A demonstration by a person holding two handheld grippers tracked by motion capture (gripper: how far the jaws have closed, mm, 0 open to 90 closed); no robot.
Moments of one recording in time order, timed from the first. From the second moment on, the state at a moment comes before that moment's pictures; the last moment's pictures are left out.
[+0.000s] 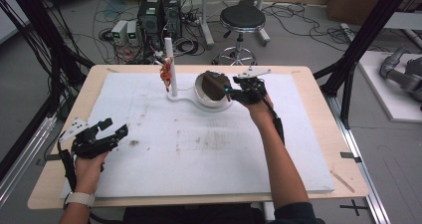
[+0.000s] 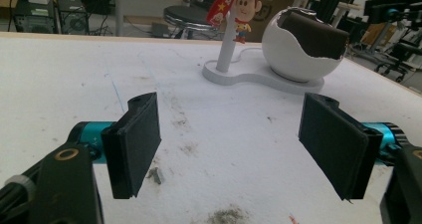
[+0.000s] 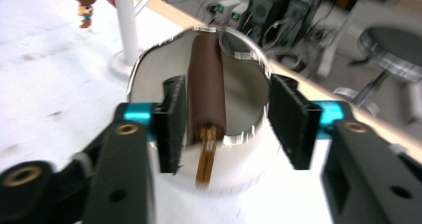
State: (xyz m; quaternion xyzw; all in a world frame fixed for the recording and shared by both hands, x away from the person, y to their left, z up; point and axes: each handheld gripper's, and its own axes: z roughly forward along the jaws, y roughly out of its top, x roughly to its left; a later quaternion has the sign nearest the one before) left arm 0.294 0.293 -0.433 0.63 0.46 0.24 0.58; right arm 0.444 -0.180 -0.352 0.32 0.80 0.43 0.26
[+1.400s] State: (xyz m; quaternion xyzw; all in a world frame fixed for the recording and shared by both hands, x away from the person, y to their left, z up) left arm 0.298 0.271 -0.428 0.65 0.44 0.25 0.57; right arm 0.323 -0.330 -0.404 0.44 0.72 0.46 0.28
